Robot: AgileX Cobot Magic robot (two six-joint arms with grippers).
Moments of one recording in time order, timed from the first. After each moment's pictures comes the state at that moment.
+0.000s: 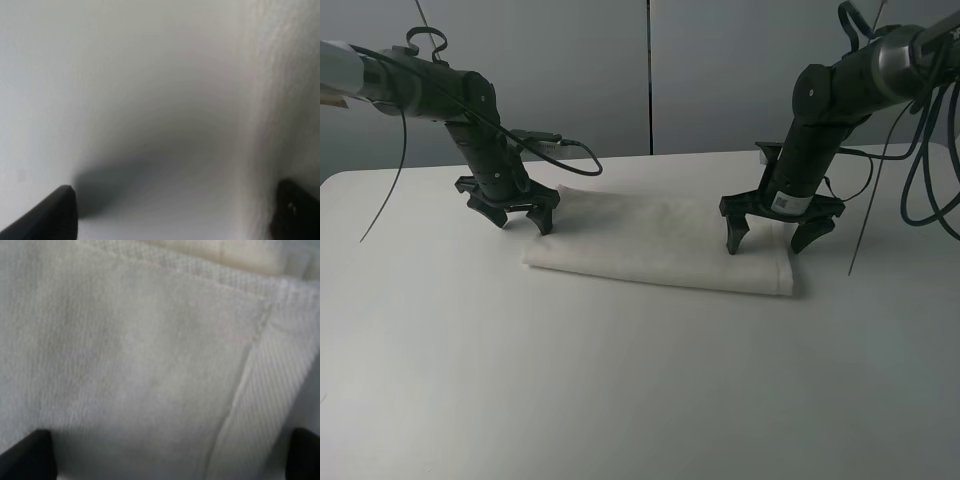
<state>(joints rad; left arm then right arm) -0.26 2.34 -1.70 -0.02 0.86 0.05 0.24 2.18 -1.37 0.13 0.84 0.11</state>
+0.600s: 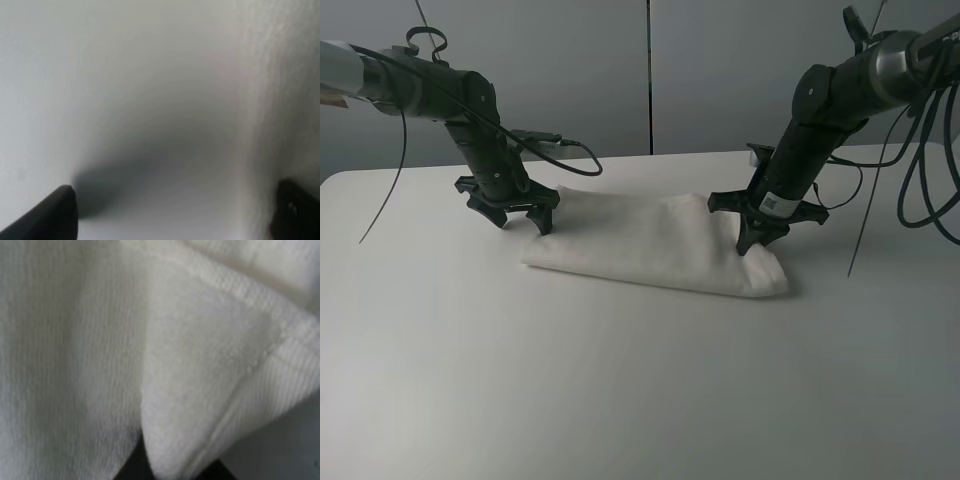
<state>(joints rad) -0.26 2.34 -1.70 -0.02 0.87 0.05 0.24 2.19 -1.37 0.31 0.83 -0.01</state>
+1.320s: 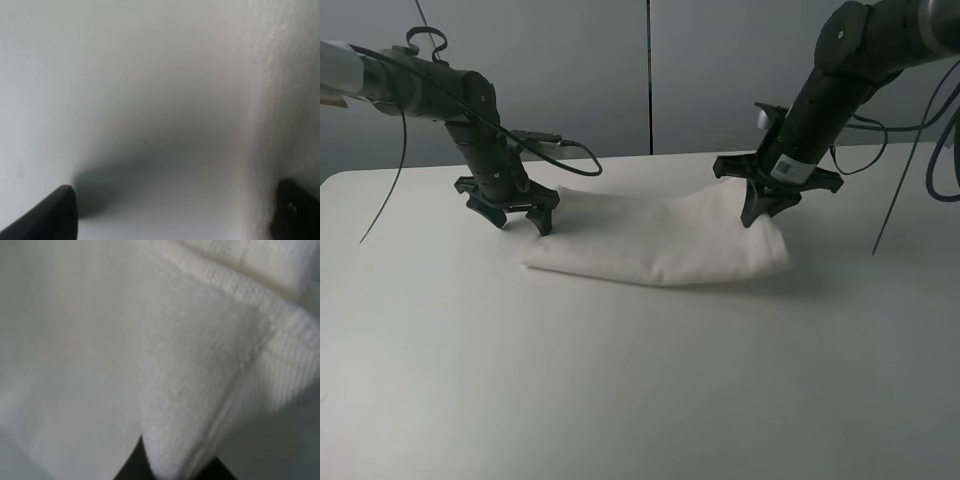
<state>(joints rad) -0.26 2.34 -1.70 -0.02 0.88 0.05 0.24 2.03 -1.37 0.33 0.93 -0.03</state>
